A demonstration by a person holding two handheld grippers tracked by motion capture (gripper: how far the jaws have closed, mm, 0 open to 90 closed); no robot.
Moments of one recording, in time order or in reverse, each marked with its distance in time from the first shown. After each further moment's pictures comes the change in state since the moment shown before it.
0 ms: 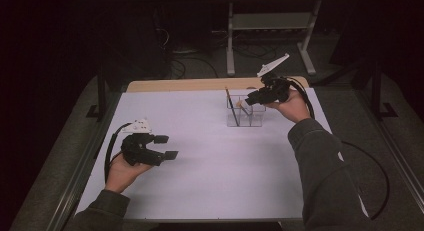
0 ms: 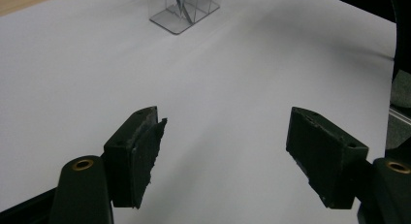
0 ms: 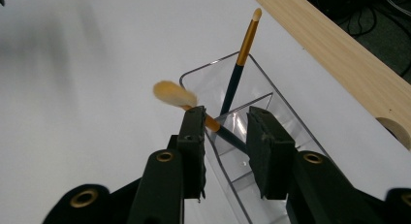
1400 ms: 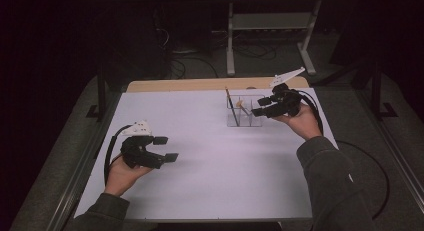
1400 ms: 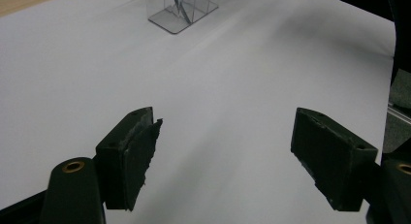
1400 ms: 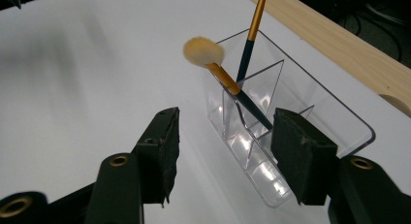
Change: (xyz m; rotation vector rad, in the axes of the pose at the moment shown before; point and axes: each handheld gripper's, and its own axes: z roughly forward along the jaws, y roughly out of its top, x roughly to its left) left arm -0.007 -0.003 -0.002 -0.007 0.010 0.000; right arm 0.024 -0.037 -0.020 -0.080 -0.026 0.075
